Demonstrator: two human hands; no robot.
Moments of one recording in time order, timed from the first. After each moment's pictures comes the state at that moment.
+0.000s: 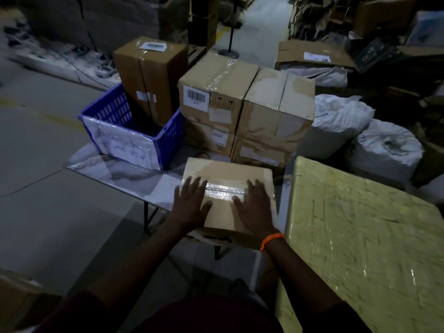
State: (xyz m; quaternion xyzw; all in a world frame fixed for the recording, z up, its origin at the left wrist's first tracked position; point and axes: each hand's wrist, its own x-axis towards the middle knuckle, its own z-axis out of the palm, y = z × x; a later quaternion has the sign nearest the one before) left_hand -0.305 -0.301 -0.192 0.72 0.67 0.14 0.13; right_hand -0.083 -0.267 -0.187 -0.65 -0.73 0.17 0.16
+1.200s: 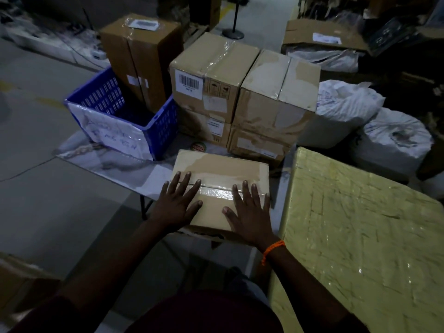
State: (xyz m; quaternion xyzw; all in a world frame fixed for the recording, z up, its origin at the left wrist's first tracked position) left_hand -0.323 -0.302 -0.220 0.76 0.64 0.06 0.12; right_hand -0.052 -0.281 -0.210 -0.57 -0.82 0.08 0.01
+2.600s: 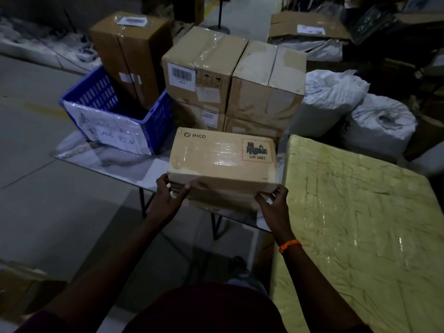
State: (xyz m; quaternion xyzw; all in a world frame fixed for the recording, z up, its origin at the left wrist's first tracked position) left_hand -0.323 -0.346 -0.186 0.47 0.64 0.44 0.42; right_hand -0.015 -0.322 -0.190 -0.65 -0.48 0.40 0.43
